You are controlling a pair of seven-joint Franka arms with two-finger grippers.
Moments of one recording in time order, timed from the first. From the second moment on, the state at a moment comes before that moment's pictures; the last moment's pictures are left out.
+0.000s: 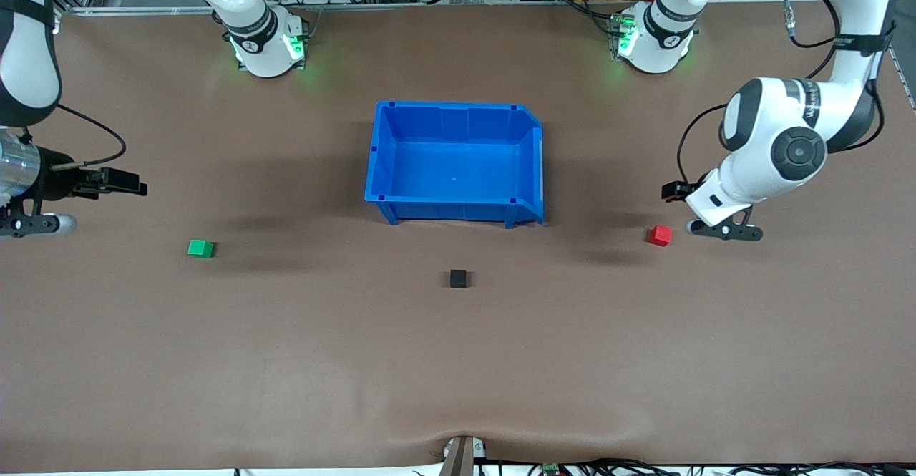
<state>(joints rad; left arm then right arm) -0.06 0.17 -0.08 -2.16 0.08 2.18 -0.02 -0.10 0.15 -0.05 -1.74 0.06 1.71 -0.20</state>
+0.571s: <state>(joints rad) -0.06 0.26 -0.08 -2.20 0.15 2.39 -0.02 -0.10 0.29 -0.05 -1.93 0.04 2.12 -0.20</state>
